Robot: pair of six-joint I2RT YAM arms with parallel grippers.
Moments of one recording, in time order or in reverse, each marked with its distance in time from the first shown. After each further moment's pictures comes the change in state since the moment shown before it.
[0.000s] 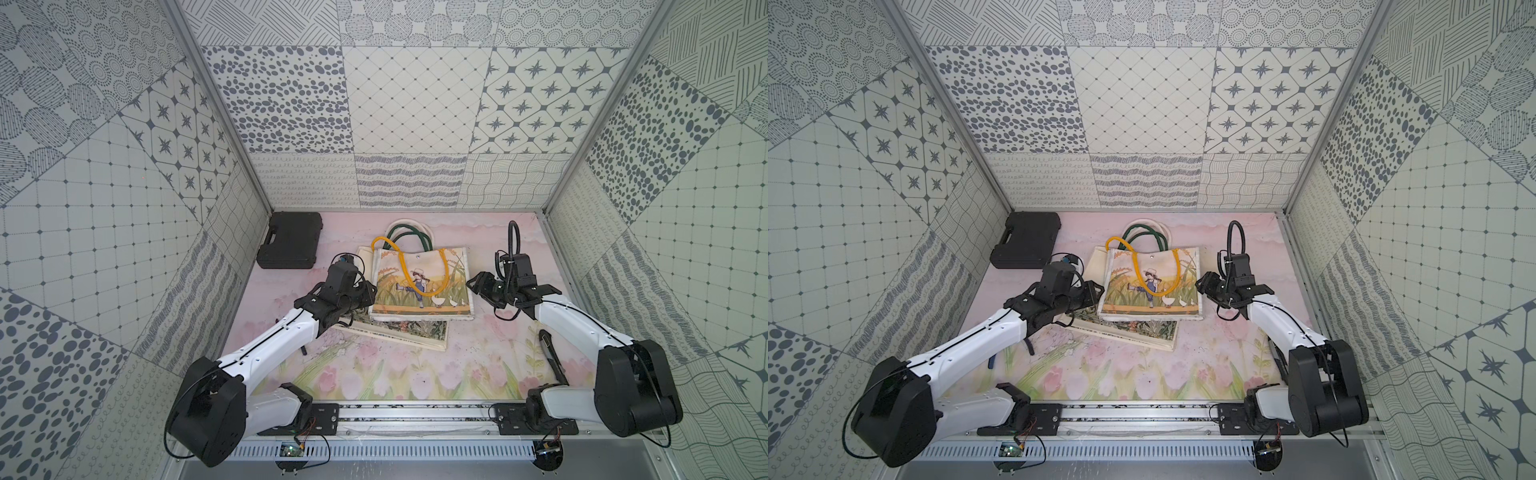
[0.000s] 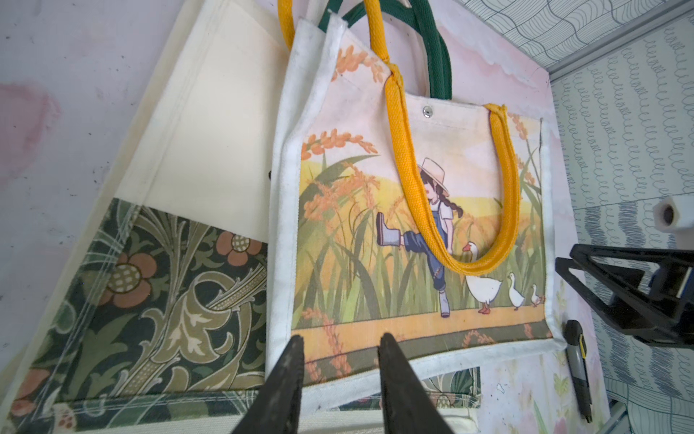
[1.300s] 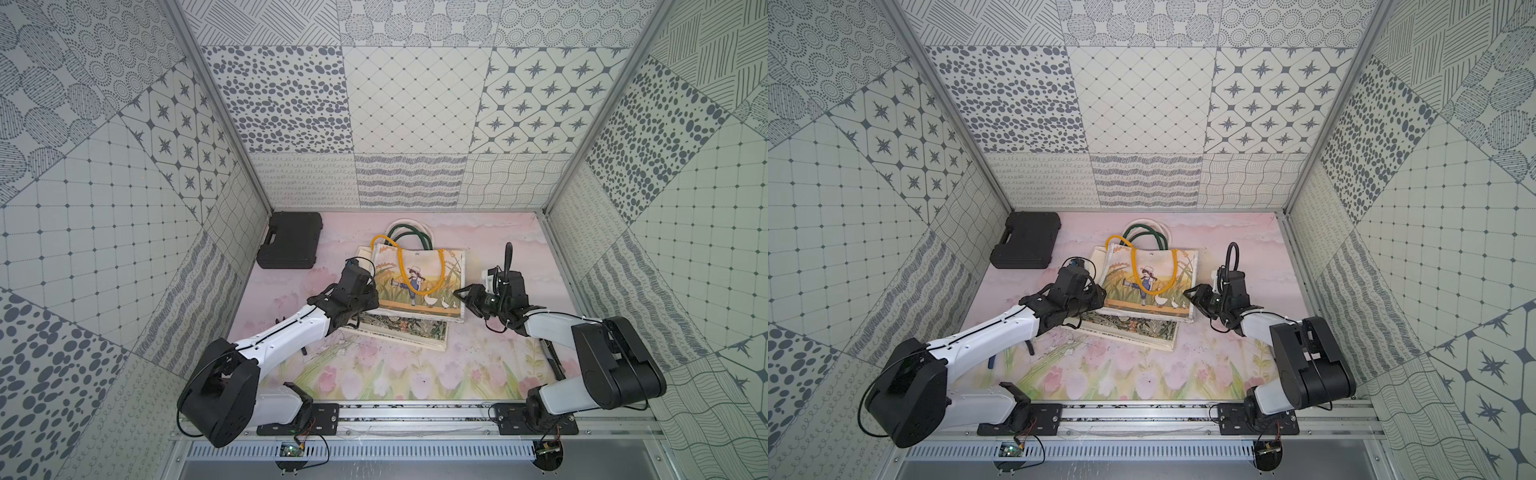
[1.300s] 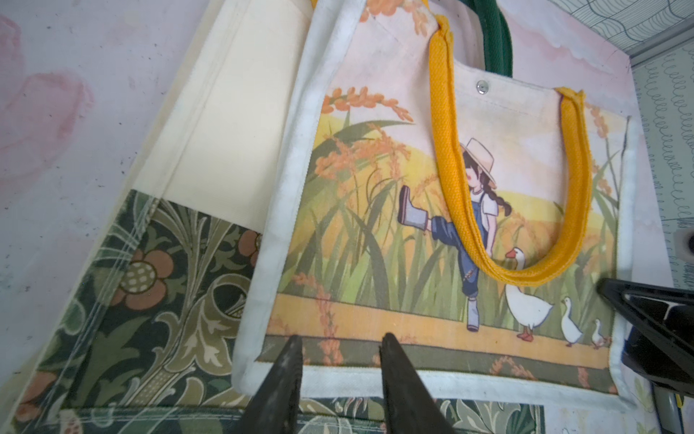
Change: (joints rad) left arm -0.057 0.082 -0.011 0.019 -0.132 -0.010; right arm 0.008 0.142 -0.272 0.606 -0.294 0.209
